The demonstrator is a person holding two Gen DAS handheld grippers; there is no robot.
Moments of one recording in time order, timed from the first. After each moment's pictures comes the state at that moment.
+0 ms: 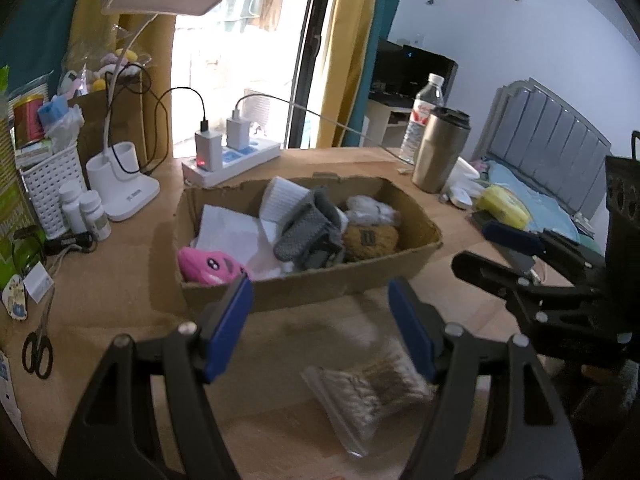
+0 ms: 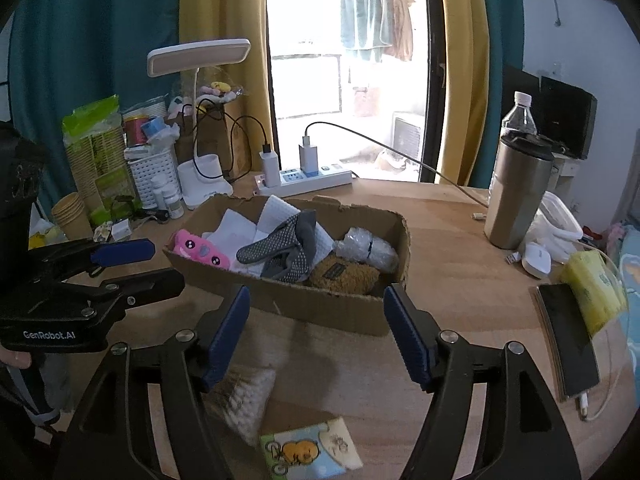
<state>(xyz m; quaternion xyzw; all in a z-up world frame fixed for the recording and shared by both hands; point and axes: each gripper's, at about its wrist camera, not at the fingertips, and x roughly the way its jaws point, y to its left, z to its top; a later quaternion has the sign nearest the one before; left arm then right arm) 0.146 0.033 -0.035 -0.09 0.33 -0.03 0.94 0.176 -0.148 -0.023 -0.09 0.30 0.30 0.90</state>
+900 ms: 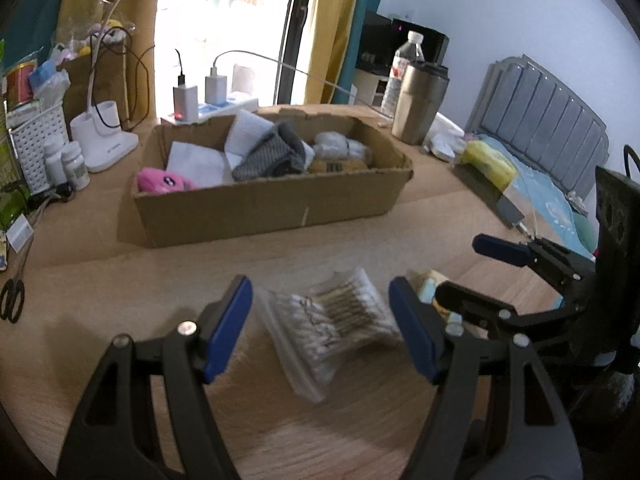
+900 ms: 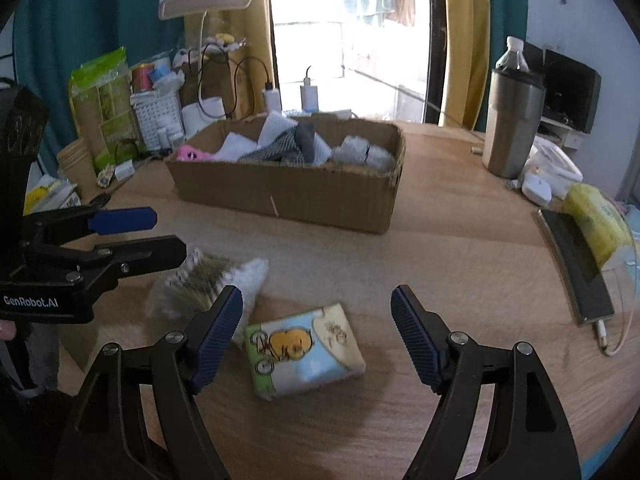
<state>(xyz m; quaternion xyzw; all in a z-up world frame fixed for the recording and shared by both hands) 0.116 -0.008 -0.072 -0.09 0.37 -0.04 0.92 0.141 -0.178 -0.078 -0.11 0.36 0.30 0.88</state>
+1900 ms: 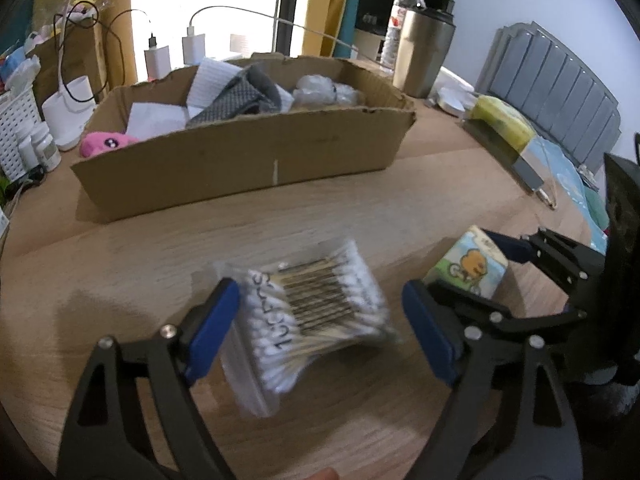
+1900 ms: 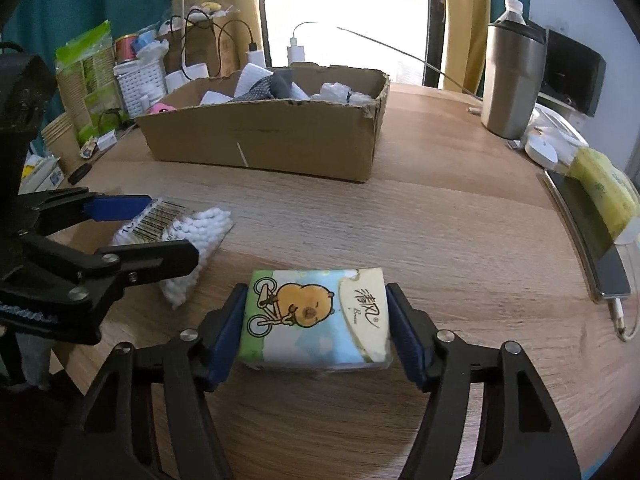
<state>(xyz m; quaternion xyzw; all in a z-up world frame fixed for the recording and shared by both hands) 0.148 -0.042 -0.110 -0.07 0.44 -0.04 0.90 0.156 -0.191 -0.113 -0.12 0.39 0.29 0.86</state>
